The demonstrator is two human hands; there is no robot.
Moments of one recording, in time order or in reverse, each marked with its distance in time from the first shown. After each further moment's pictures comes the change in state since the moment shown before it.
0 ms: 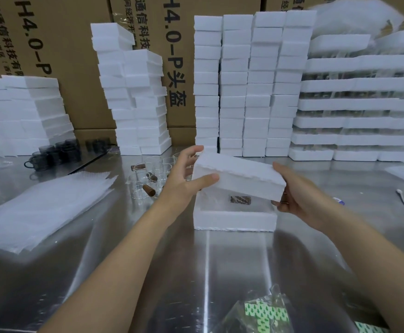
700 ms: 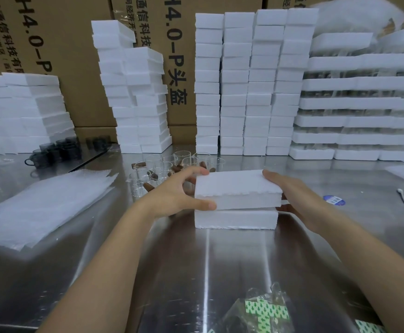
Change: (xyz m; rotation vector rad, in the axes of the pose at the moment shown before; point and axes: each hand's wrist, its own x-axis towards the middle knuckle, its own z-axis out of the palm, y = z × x) left_hand 0.000 -0.002 -0.032 0.313 -0.298 -0.232; right_hand 0.009 0.016 -0.002 -0.157 -0.007 -0.039
